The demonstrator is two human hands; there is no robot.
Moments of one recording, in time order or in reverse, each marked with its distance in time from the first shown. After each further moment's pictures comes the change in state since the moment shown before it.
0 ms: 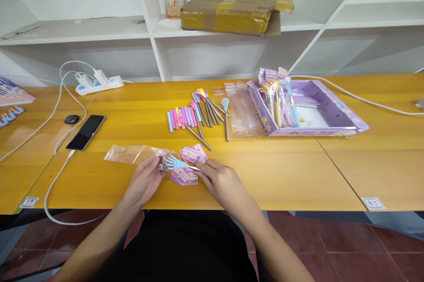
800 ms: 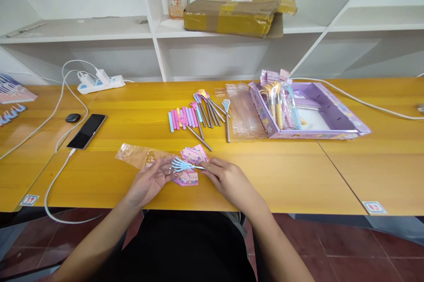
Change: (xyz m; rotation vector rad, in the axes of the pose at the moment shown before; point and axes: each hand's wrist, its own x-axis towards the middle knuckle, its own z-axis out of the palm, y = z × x) left_hand -0.006 -0.001 0.000 0.055 -0.138 -0.137; right_hand 0.001 0.018 -0.015 0.014 -0.074 -0.038
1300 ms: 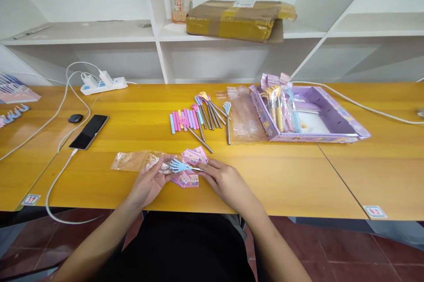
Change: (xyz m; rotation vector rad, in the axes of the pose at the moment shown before) left_hand -0.003 0.004 0.012 0.026 0.046 0.076; right_hand 0.005 -0.005 0.011 0.032 0.022 -0.015
